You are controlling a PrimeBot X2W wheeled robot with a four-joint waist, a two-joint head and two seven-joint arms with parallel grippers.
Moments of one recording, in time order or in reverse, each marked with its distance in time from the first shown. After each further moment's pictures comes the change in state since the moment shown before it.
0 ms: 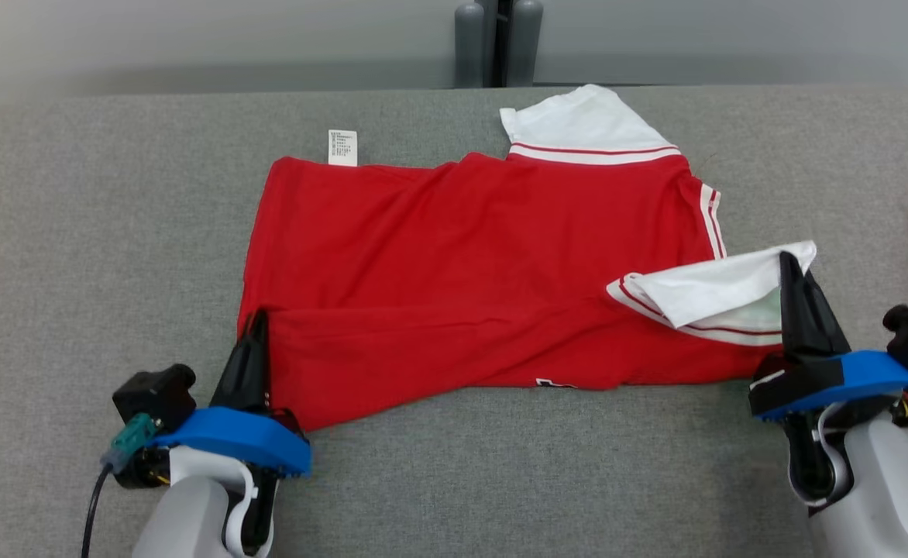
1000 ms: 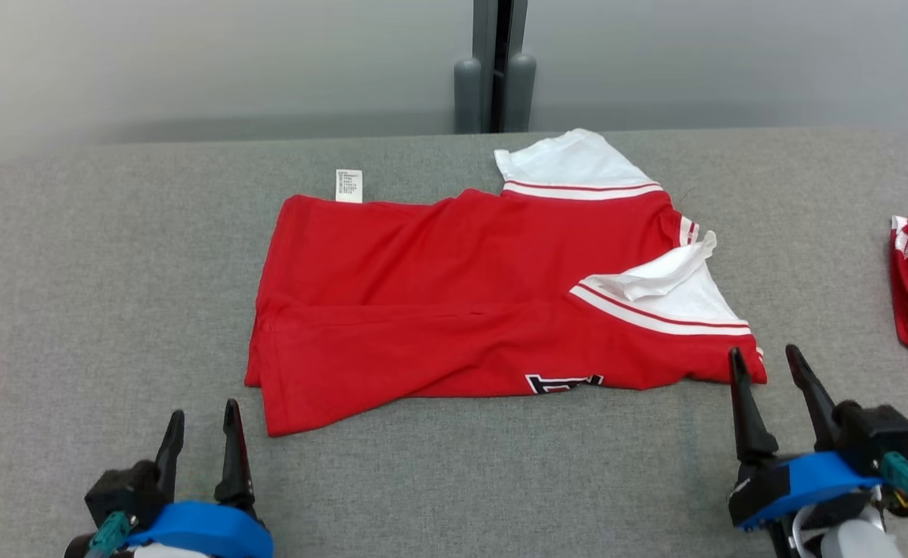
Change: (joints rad) left arm 0.165 -0.045 0.218 -0.053 0.241 0.008 0.000; right arm 0.177 0.072 -0.055 -0.104 -0.349 0.000 -0.001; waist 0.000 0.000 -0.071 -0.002
